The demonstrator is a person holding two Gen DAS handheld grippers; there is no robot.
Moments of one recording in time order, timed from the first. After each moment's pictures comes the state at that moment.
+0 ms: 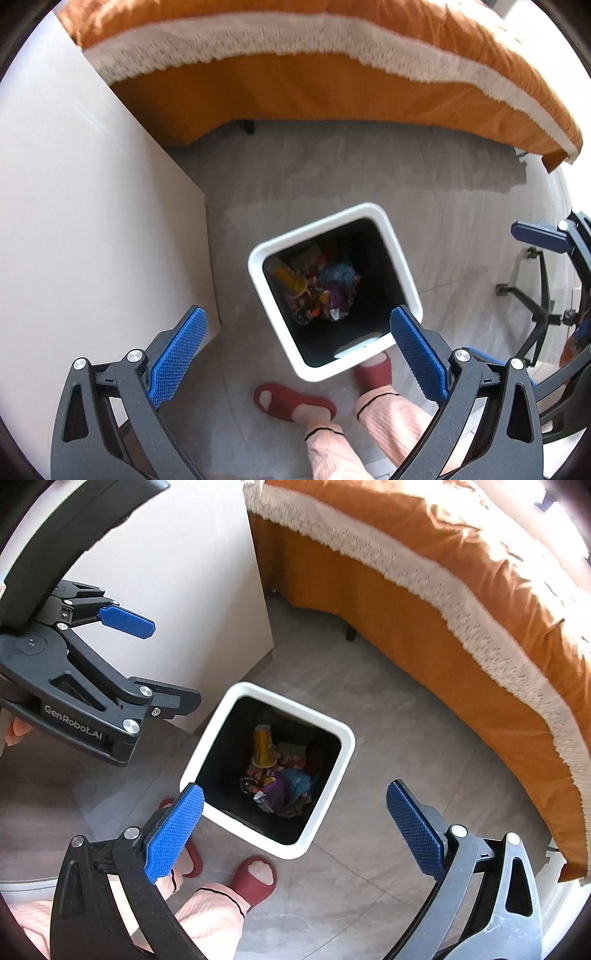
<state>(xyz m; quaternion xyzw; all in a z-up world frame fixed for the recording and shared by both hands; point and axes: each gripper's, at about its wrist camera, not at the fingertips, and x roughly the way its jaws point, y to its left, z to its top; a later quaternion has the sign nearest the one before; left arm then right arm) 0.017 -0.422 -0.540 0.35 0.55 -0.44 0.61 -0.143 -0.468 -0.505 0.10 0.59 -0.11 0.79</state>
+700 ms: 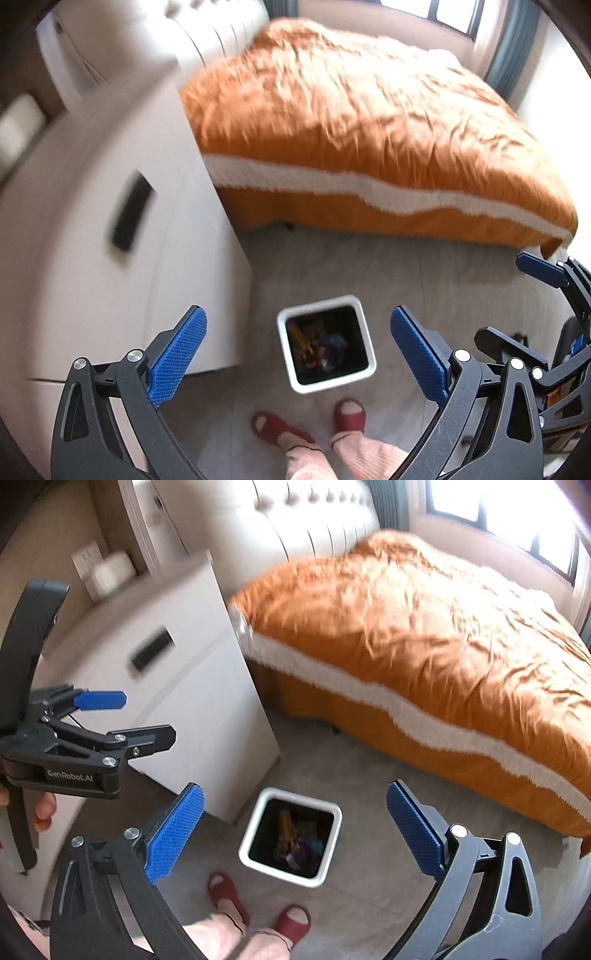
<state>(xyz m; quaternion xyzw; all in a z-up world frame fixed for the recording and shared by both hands) -0.019 -0.369 -0.289 0.25 0.45 -0.41 0.76 -0.182 -0.479 -0.269 0.15 0.43 -0.16 0.87</state>
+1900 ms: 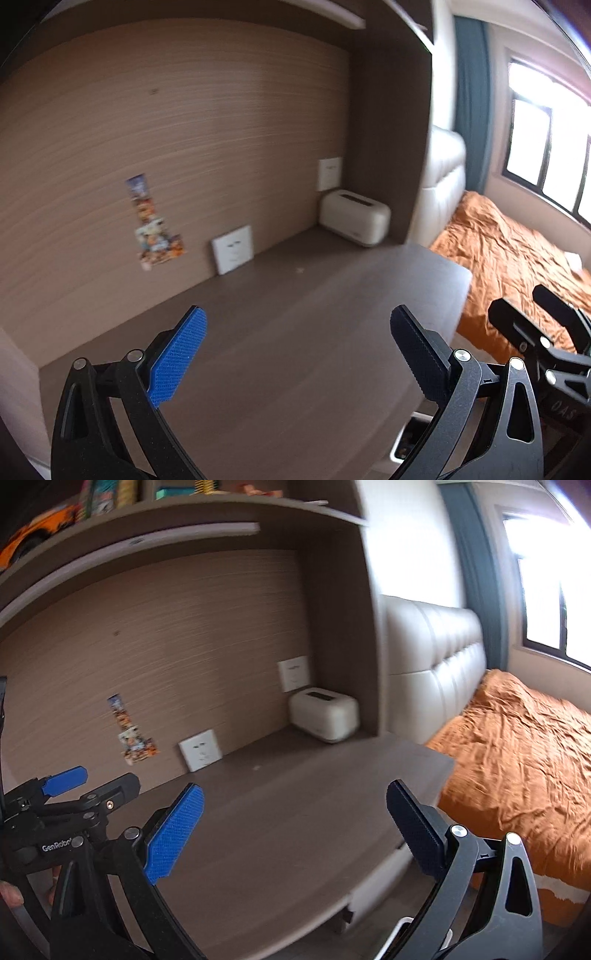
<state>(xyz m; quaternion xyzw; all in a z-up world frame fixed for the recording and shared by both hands) 0.019 0.025 -0.030 0.03 0.29 -0.12 0.95 -0.056 -0.187 -0.033 0.07 0.24 0.00 0.97</state>
